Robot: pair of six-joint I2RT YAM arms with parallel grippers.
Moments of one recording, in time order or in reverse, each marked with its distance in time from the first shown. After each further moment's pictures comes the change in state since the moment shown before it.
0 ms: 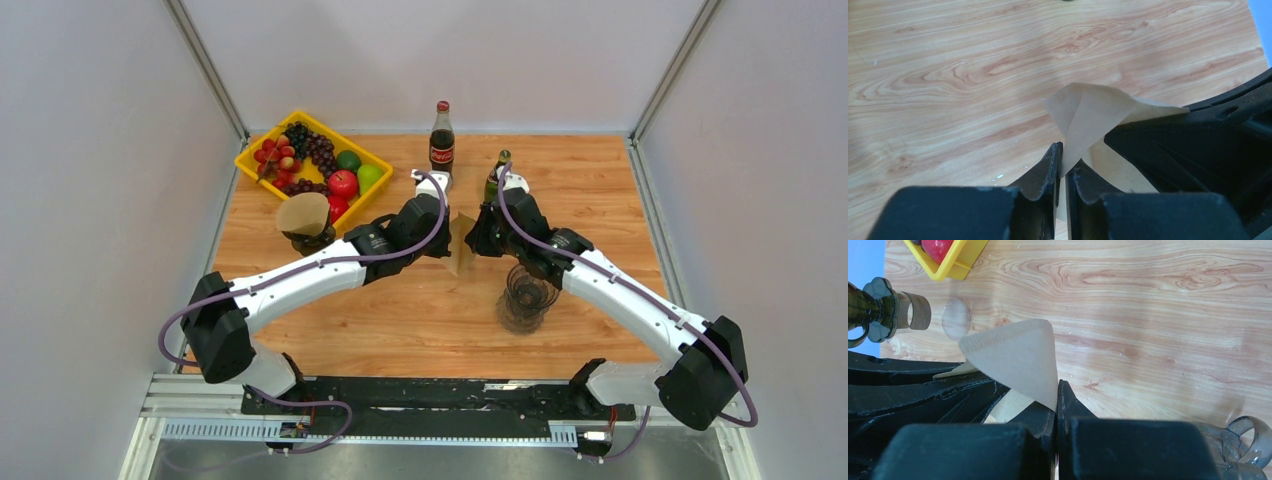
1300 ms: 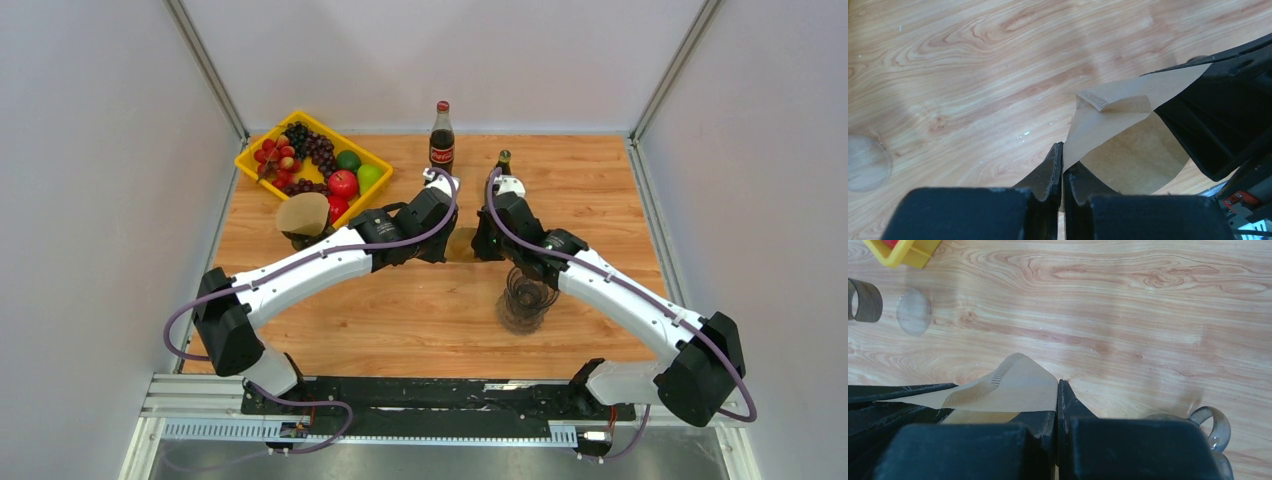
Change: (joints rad) left arm -0.007 0.058 0.193 -0.362 0.027 0.062; right arm 0.022 0.018 0.007 -0.057 0.108 -0.071
